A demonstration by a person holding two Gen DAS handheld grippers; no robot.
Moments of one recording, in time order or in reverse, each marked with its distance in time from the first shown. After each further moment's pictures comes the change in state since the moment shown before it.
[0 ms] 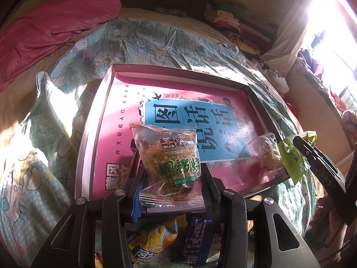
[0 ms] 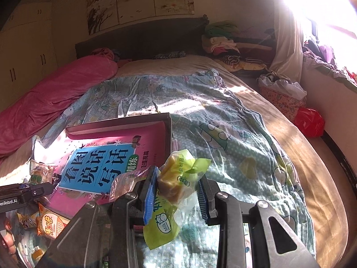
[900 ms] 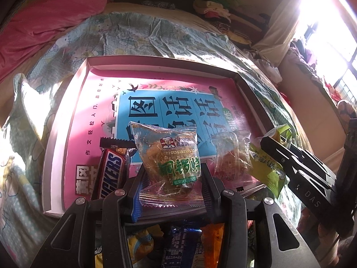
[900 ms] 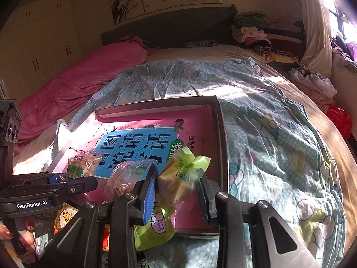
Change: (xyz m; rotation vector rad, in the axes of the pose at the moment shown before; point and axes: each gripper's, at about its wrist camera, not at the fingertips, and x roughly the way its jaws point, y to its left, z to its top) left arm 0.022 -0.023 0.000 0.048 0.051 -0.039; right arm 0.025 0.033 -0.011 -0.046 0.080 0.195
